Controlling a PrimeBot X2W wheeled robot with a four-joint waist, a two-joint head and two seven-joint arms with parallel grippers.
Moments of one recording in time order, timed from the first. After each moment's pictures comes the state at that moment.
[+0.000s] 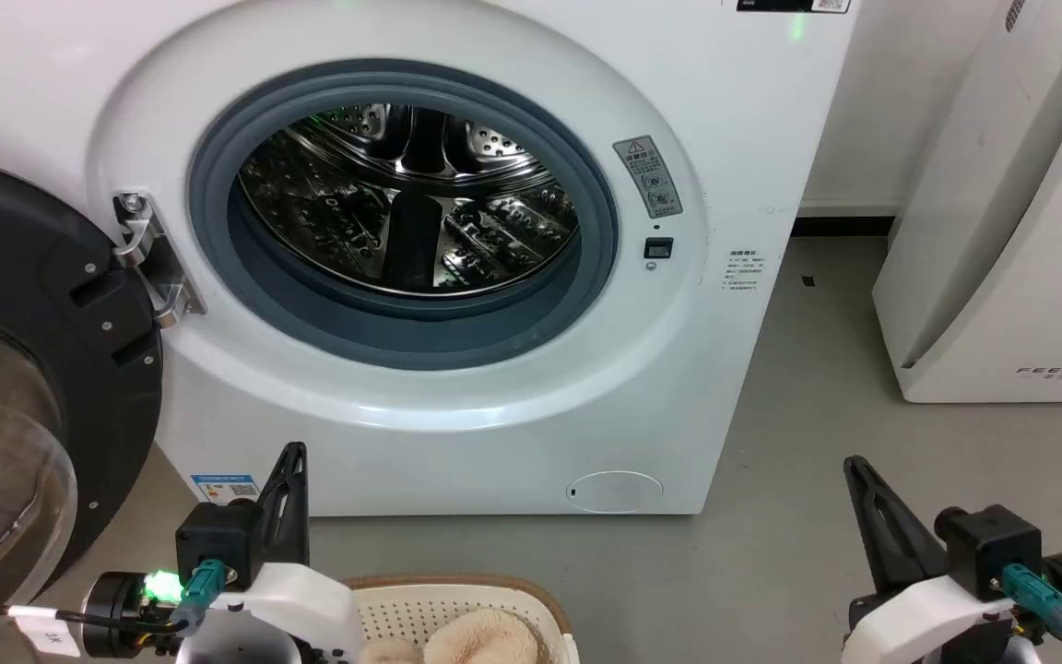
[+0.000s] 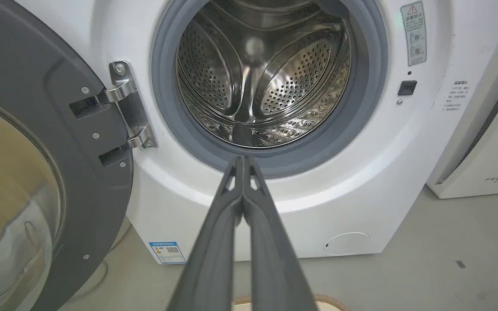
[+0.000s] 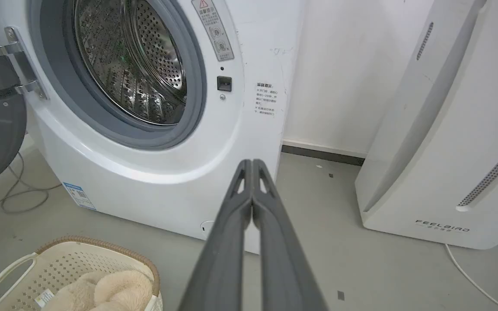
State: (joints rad) left arm -0.01 0.05 0.00 0.00 0.00 0.00 0.00; right arm 0.01 -0.05 0.00 0.00 0.01 0.13 0.00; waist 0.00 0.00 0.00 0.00
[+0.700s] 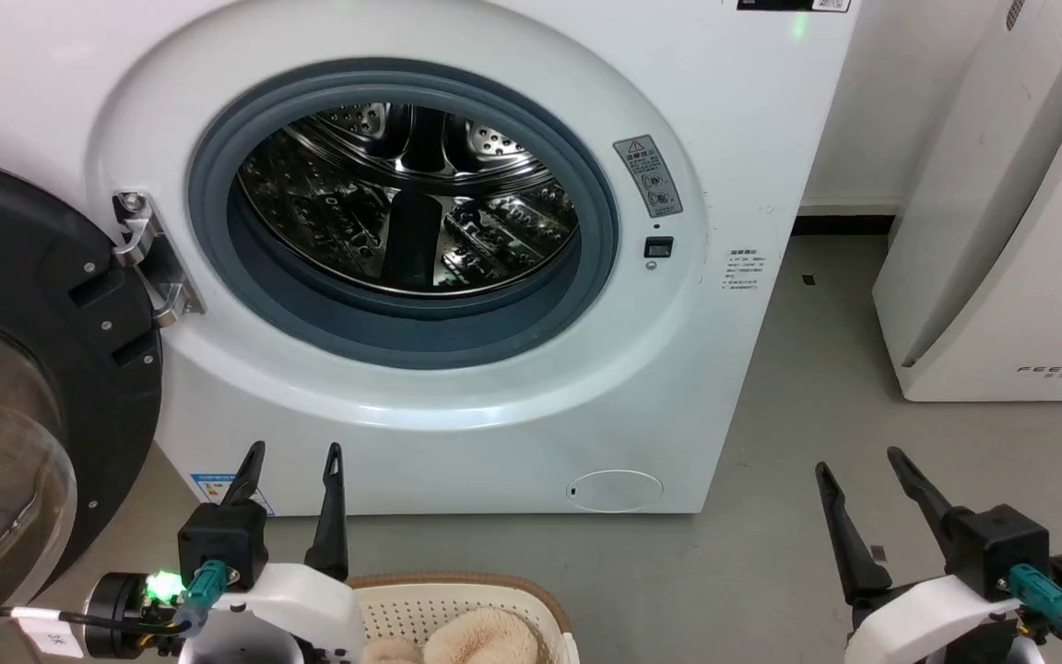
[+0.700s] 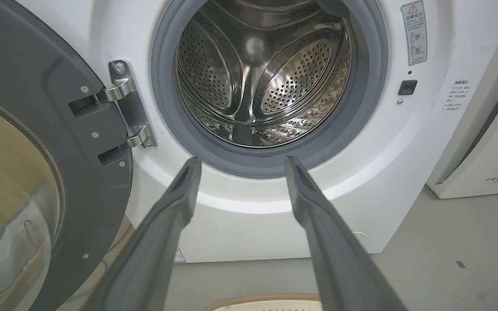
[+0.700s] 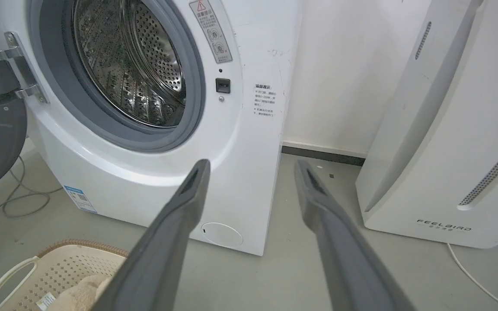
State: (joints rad) left arm -0.01 0.05 -0.01 0.01 0.00 0.01 0.00; right arm 0.01 -0.05 0.00 0.00 0.02 0.13 -0.01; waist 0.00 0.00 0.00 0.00
